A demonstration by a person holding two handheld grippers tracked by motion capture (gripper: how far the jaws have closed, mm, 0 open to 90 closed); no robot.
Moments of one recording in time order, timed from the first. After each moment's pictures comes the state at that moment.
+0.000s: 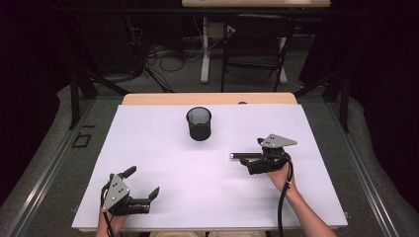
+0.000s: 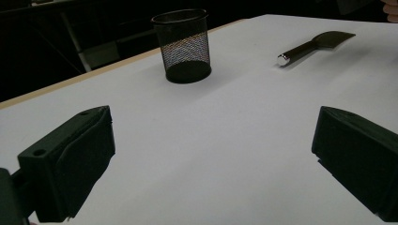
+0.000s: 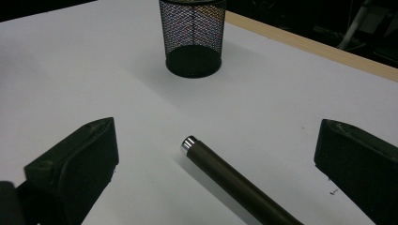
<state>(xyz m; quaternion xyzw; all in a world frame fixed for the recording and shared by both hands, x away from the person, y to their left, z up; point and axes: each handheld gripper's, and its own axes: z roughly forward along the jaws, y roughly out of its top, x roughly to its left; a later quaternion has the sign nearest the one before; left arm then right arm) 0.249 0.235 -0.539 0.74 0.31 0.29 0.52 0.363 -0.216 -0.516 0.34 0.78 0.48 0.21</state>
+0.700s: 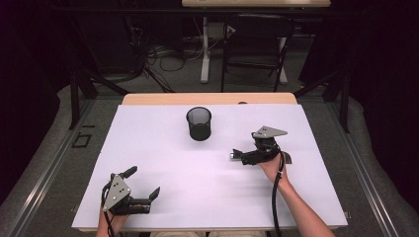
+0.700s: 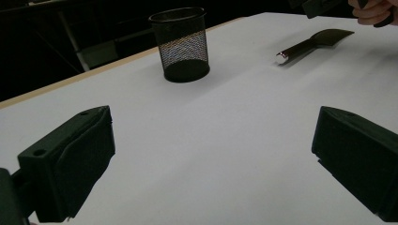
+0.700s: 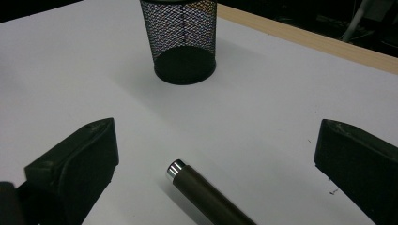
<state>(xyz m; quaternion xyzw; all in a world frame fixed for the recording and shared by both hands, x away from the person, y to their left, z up) 0.250 0.234 -0.539 0.75 0.31 0.29 0.52 0.395 -0.202 -0.522 0.36 0.78 0.47 0.19</state>
